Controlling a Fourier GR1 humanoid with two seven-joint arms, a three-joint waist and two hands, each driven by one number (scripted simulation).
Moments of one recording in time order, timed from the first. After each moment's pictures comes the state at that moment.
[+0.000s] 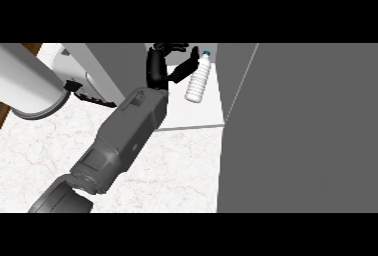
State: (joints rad) left arm -1.11 0.01 -0.19 -0.32 0.49 0.55 -0.64; right arm 1.07 -0.43 0.31 -2.46 -0.08 0.25 -0.60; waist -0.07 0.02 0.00
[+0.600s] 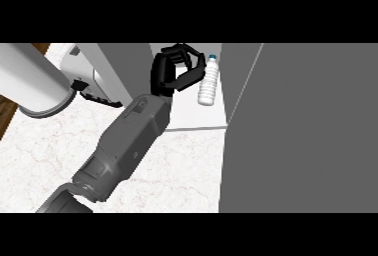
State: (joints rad) left arm -1.04 0.00 -0.25 -0.43 0.61 0.34 -0.66; right arm 1.07 -0.42 0.34 -2.49 -0.07 0.25 -0.56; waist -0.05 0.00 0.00
